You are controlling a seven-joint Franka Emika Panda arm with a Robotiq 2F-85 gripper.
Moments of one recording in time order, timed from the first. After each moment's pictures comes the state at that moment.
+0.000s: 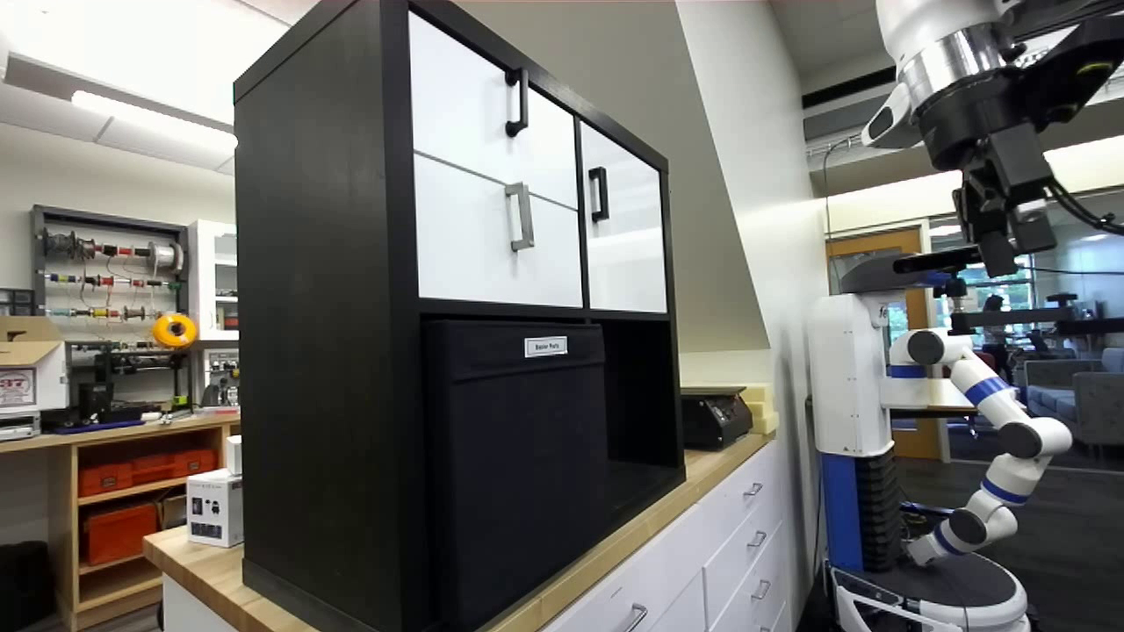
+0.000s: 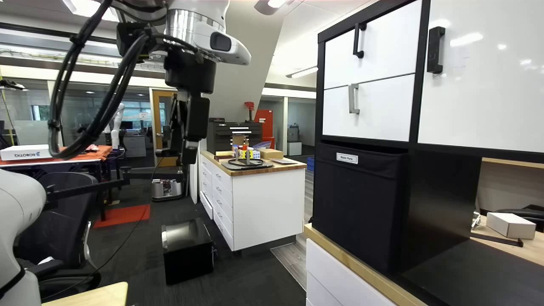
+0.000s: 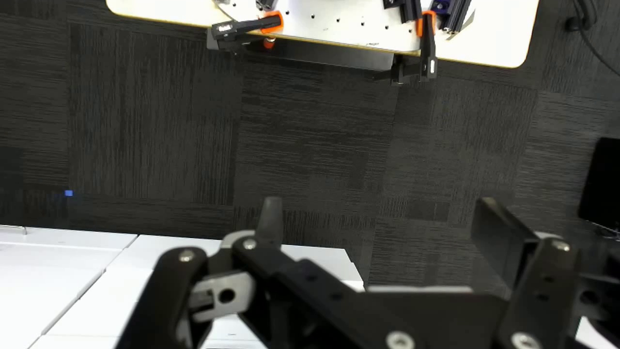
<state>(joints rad) -0.02 -0.75 -0.17 -2.34 -0.03 1.46 -0.23</state>
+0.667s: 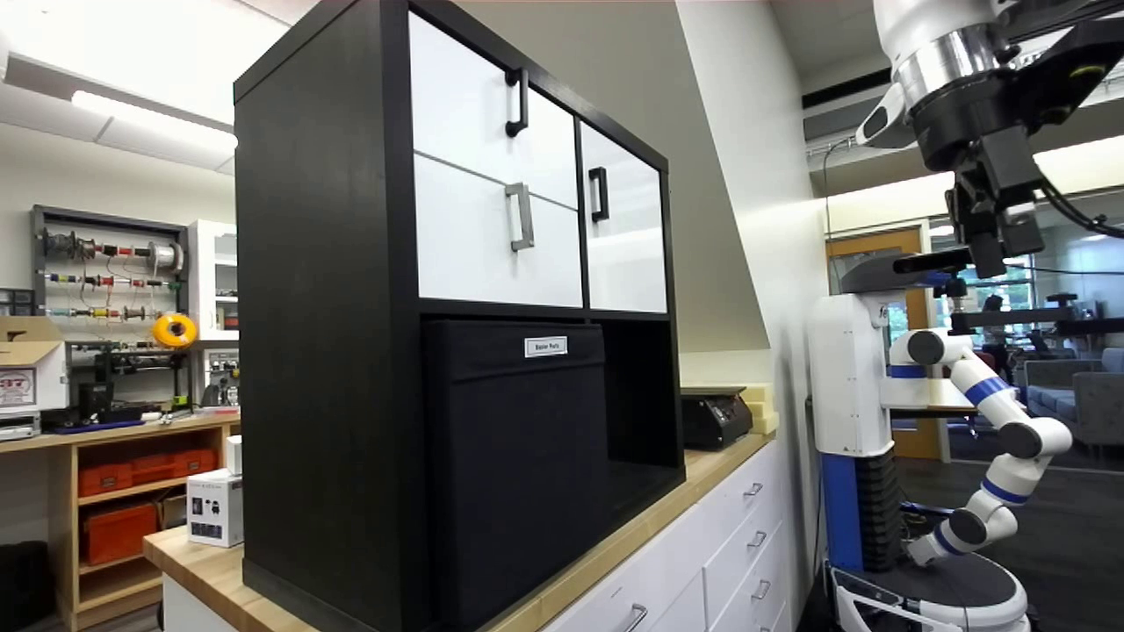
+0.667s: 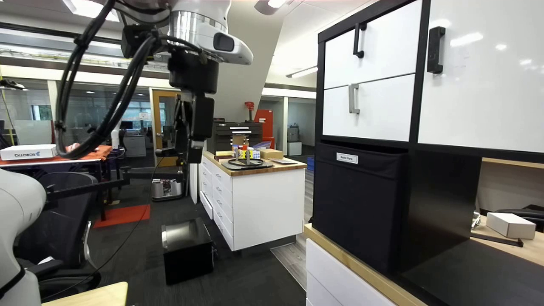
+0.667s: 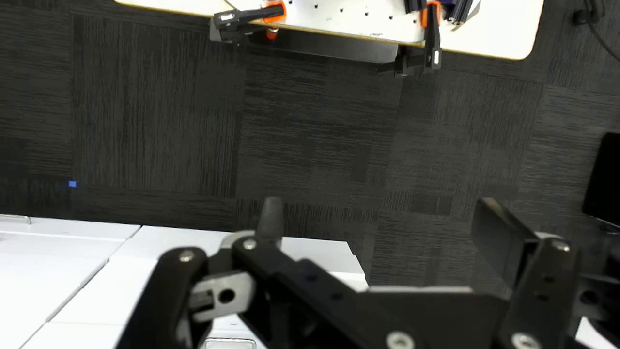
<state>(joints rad) -0.02 -0.74 -0.16 -2.34 -0.03 1.49 -0.23</state>
